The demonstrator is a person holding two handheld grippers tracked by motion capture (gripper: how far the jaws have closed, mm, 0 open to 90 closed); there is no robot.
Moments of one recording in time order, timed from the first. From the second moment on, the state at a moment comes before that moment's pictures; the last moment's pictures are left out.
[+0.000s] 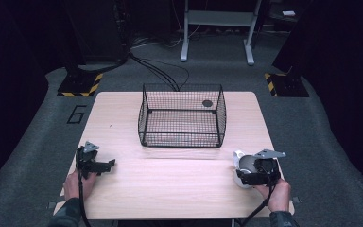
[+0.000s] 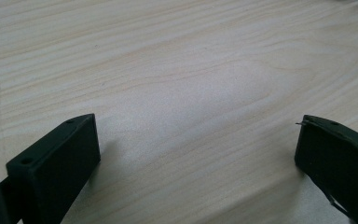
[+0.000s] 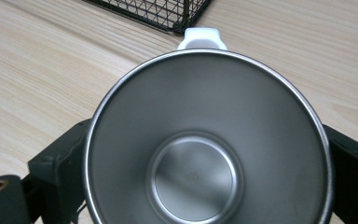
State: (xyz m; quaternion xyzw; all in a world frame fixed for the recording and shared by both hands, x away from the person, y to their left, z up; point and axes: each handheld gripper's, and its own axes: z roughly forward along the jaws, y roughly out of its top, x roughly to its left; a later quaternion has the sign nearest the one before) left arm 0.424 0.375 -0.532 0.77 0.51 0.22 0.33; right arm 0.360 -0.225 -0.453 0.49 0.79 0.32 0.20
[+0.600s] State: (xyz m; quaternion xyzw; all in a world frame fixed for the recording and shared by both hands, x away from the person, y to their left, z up) left arm 0.424 0.375 -0.532 0.77 0.51 0.22 0.33; right arm 0.357 -0.219 -0.438 0.48 0.79 0.33 0.19
